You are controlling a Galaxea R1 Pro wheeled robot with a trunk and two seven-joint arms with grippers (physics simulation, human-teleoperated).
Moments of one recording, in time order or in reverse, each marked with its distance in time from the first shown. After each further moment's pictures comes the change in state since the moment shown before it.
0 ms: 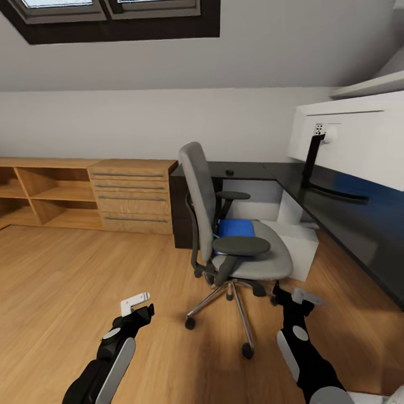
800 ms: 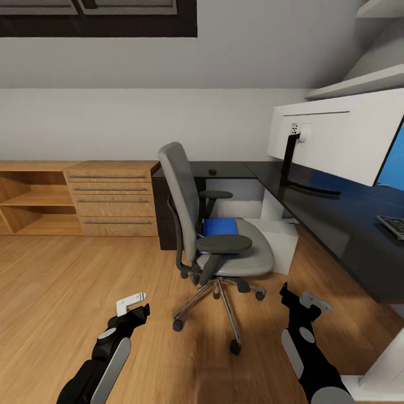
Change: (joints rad) left arm 0.000 0.027 0.005 -0.001 0.002 0.000 -0.002; right arm 0.000 0.010 -0.090 -0.003 -0.069 -0.001 0.012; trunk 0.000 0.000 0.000
